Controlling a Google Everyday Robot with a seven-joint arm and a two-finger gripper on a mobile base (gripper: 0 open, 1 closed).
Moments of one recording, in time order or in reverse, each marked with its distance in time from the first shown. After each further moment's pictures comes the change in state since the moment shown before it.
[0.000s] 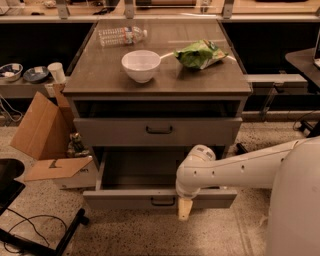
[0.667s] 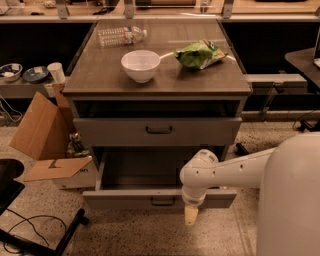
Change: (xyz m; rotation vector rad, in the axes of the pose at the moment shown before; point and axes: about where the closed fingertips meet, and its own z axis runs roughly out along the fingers) arm 0.031 0.028 0.026 -0.129 0.067 0.052
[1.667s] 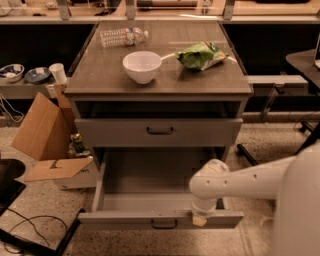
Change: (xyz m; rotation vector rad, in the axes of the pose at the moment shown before) arm 0.038 0.043 0.005 -0.072 0.026 0.101
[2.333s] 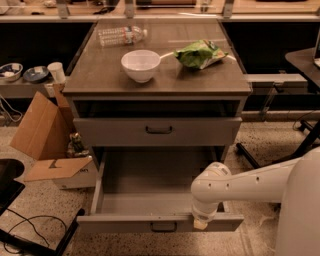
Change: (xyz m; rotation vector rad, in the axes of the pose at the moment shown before) arm 0.009 0.012 0.002 -0.009 0.000 0.031
